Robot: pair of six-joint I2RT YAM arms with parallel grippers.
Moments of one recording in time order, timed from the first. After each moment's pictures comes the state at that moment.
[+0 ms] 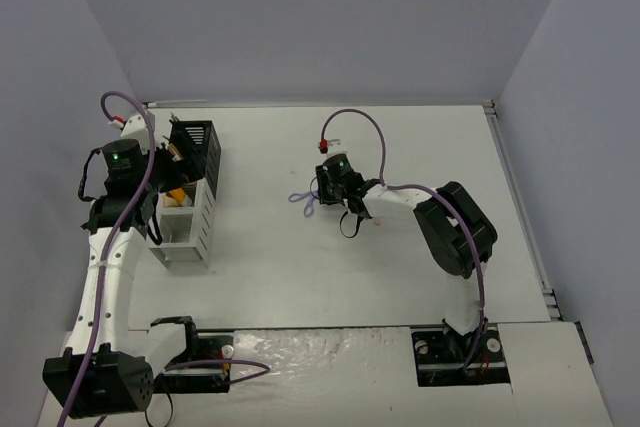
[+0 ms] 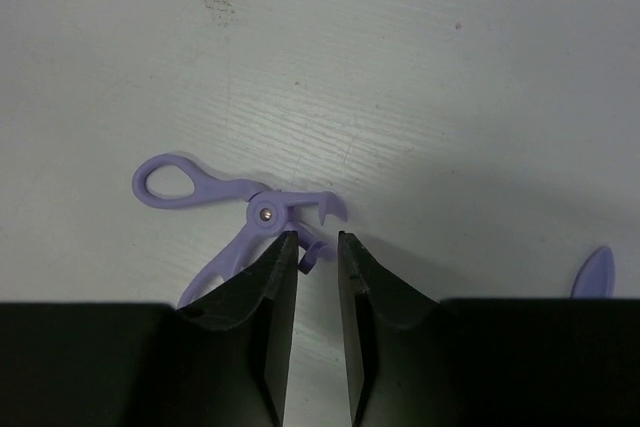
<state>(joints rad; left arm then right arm) 0.10 1.03 1.06 -0.49 0.21 -0.31 0.66 1.95 1.13 0.12 0.13 0.34</state>
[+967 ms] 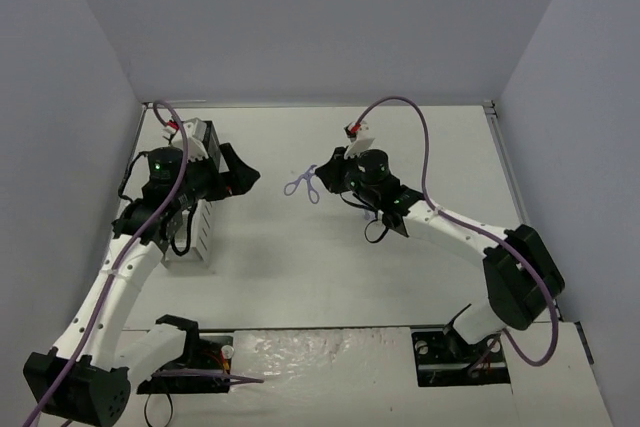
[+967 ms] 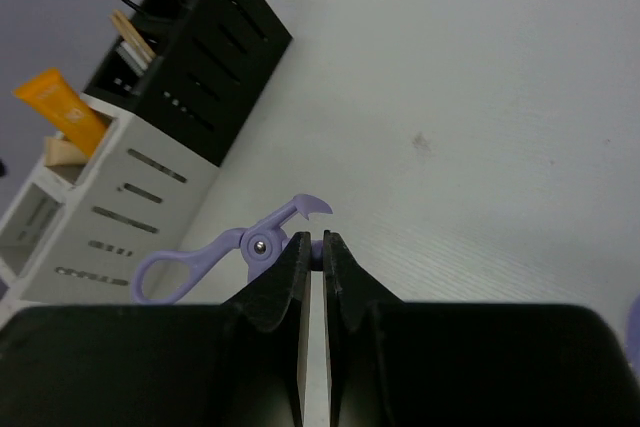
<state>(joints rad) -0.24 0.99 0.99 -0.41 0.28 -0.49 0.66 1.48 0.90 0.35 -0.04 0.47</state>
